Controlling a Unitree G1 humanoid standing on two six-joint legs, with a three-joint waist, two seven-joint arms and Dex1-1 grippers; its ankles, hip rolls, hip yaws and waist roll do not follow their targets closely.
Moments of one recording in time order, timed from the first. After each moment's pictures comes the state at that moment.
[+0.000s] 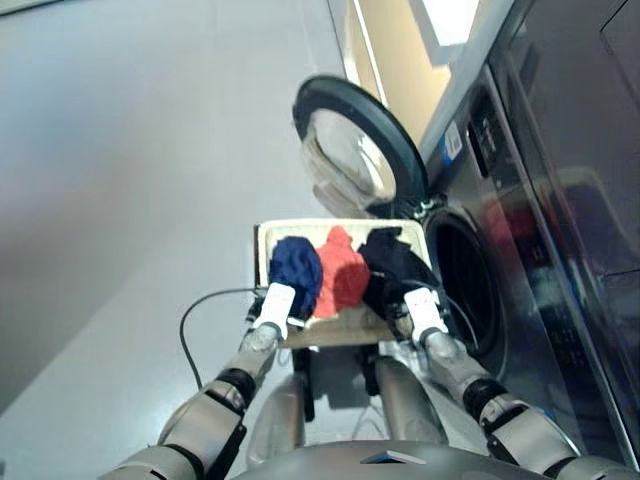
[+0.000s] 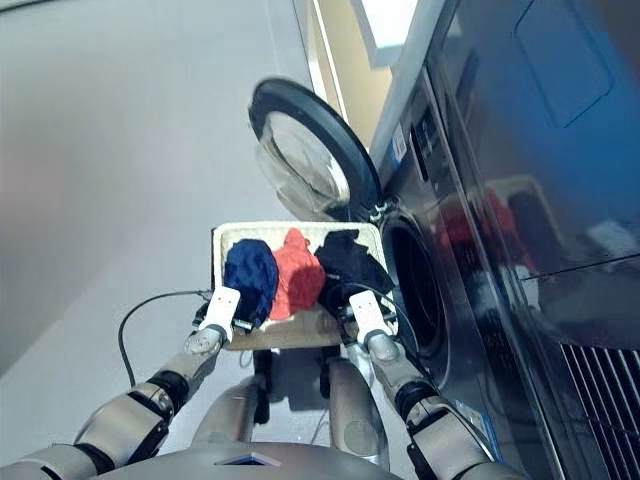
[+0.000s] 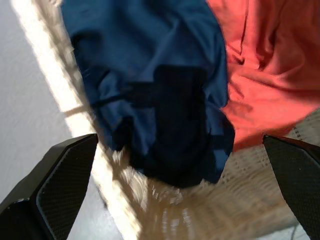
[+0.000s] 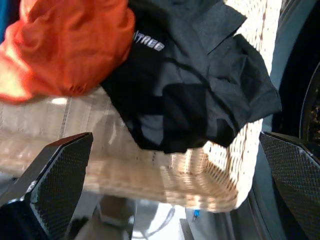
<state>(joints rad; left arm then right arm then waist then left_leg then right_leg) -0.51 0.18 -0.44 1.18 -0.24 -0.22 0.11 -0.39 -0.23 0.48 0.91 0.24 -0.21 -0.06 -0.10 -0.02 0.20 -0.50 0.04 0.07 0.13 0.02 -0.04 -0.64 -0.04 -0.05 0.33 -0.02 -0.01</state>
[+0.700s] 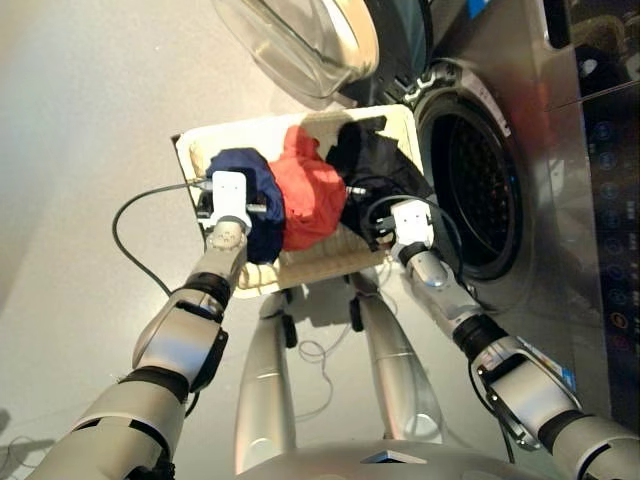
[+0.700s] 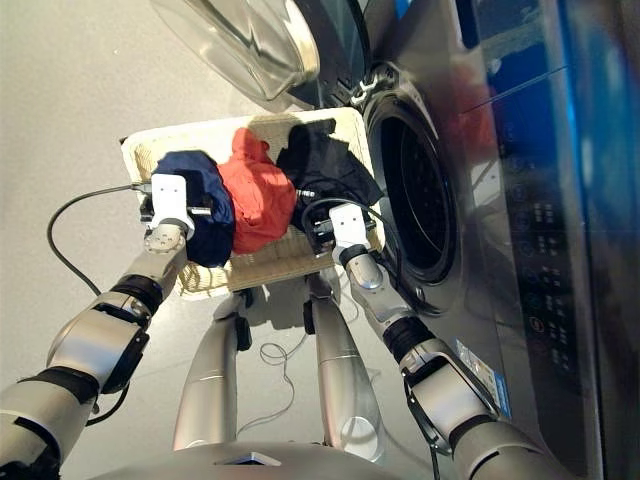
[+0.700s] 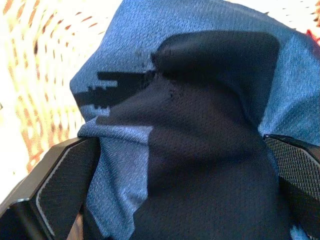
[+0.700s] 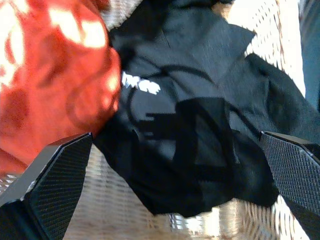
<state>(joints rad) -0.88 0.36 -0.31 1.21 -0.40 -0.23 0.20 -0.54 -0.27 0.51 0.66 0.38 -0.28 -0.08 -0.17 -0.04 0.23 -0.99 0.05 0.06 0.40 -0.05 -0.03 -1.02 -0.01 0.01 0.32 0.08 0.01</state>
